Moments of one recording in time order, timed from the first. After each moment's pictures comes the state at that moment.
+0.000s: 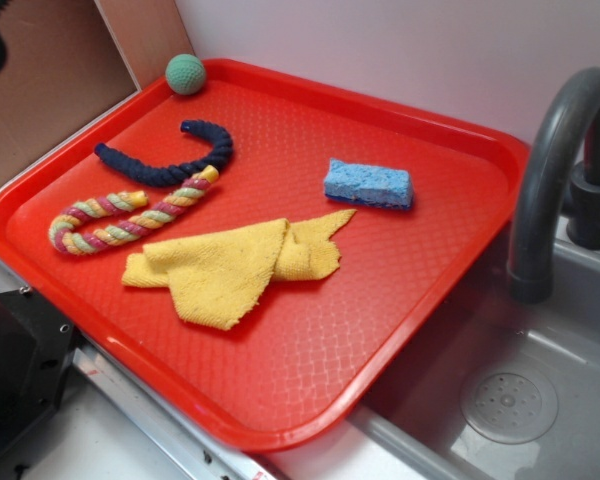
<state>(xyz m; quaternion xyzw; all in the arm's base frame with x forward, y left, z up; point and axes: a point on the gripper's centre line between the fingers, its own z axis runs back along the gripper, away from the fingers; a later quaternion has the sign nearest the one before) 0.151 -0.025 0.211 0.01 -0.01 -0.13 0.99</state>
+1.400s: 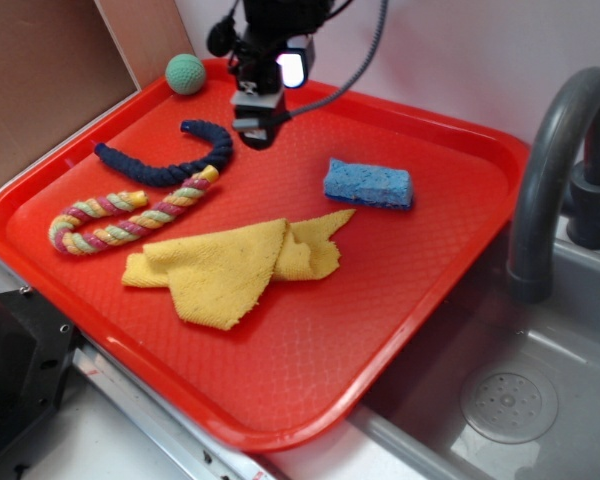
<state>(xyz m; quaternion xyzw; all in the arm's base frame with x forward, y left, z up) 0.296 -0.062 0.076 0.01 0.06 -0.50 0.86</state>
